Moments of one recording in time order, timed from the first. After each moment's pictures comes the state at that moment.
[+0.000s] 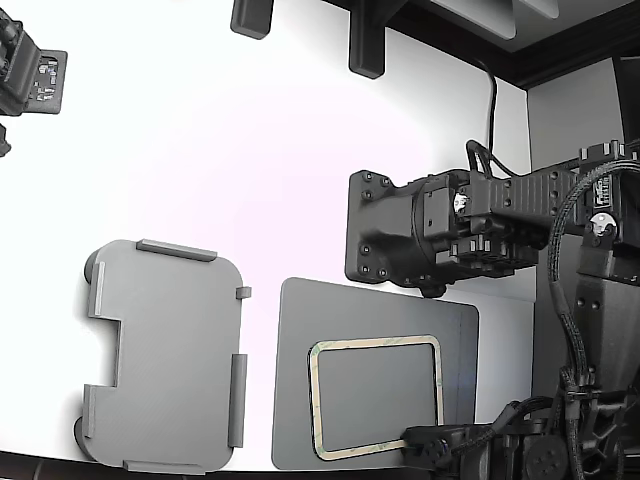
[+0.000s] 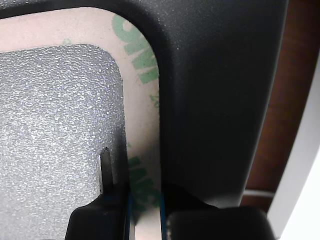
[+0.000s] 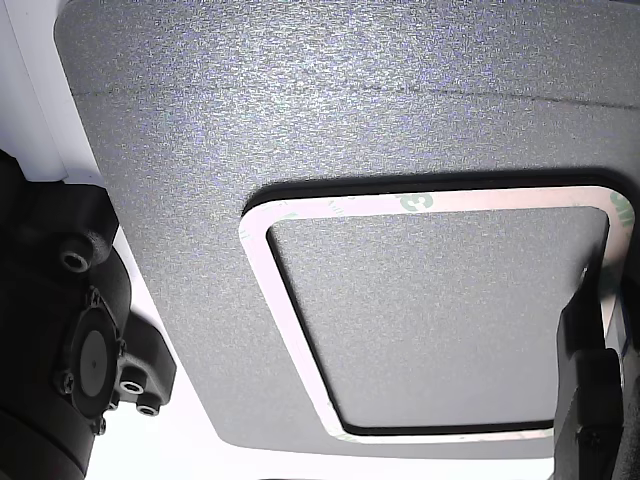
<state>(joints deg) 88.9 85.3 102.6 75.1 -0.6 -95.6</state>
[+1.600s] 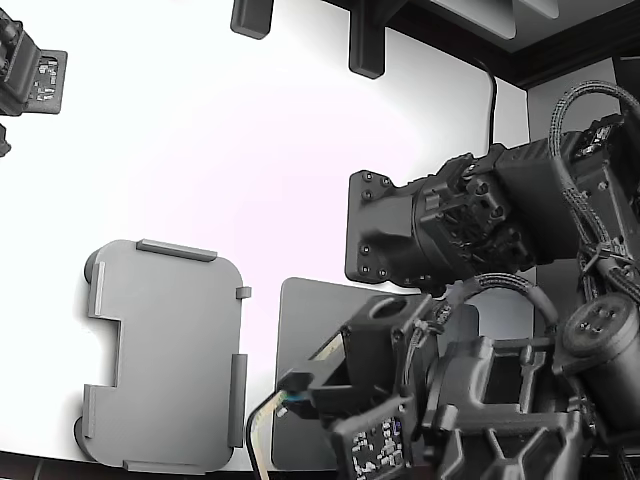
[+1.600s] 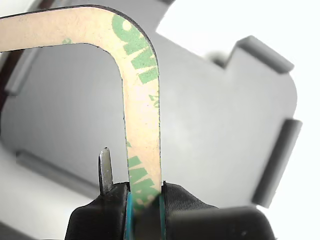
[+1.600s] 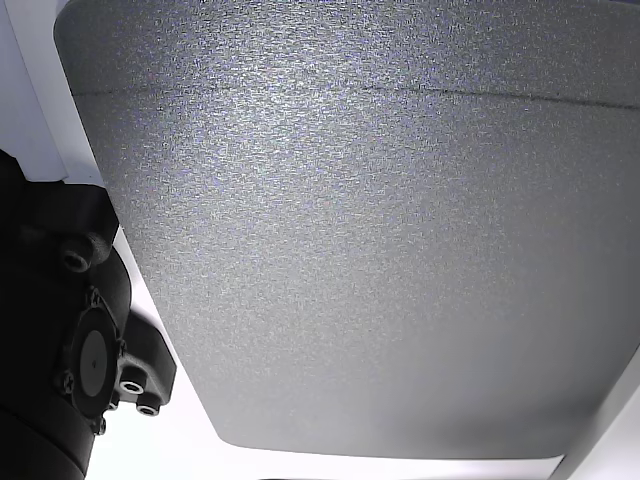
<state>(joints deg) 46.9 89.6 67.9 94.3 24.2 19.2</state>
